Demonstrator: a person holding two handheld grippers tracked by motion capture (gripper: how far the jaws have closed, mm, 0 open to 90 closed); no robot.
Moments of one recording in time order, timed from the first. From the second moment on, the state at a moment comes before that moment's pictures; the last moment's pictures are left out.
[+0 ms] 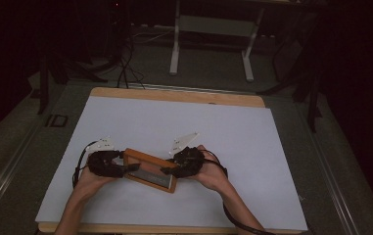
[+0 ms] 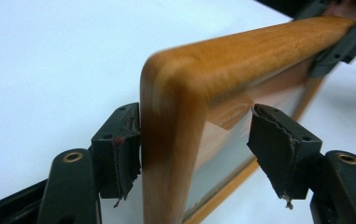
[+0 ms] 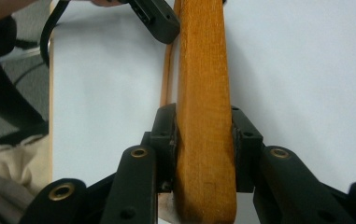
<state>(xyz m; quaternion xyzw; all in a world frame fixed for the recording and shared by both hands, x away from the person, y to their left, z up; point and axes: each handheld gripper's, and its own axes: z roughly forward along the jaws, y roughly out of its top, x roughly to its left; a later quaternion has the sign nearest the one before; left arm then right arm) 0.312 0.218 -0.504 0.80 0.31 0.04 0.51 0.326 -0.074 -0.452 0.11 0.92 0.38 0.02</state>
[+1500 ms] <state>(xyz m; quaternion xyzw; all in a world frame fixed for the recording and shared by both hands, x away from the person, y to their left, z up) 0.288 0.181 -0.491 0.83 0.26 0.05 0.48 0.350 -0.144 -0.488 0.22 0.87 0.43 0.01</state>
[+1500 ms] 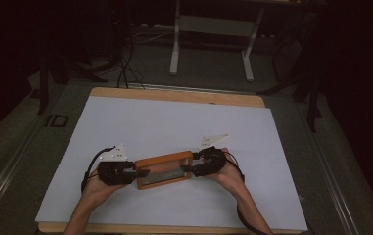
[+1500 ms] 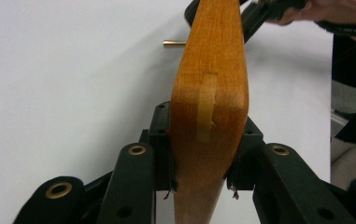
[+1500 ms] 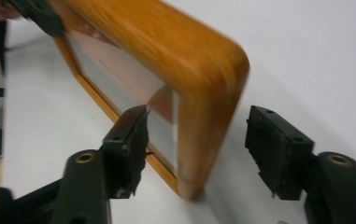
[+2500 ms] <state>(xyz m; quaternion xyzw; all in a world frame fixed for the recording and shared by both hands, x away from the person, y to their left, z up) 0.315 0.152 -0.441 0.89 0.18 0.06 0.40 0.344 -0.126 -0.450 0.09 0.89 0.45 0.03</state>
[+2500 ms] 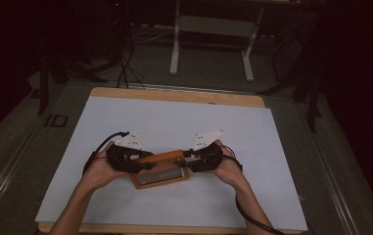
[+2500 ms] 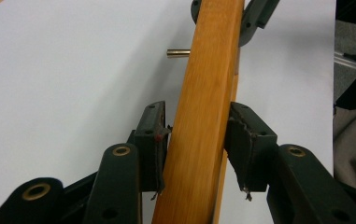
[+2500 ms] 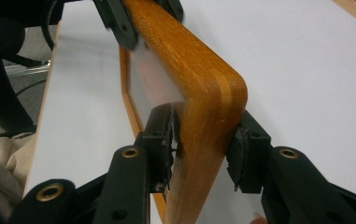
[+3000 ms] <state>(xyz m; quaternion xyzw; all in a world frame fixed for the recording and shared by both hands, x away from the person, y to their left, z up) 0.309 0.138 -0.436 0.90 0.15 0.08 0.41 0.339 -0.104 -0.430 0.06 0.89 0.44 0.05</state>
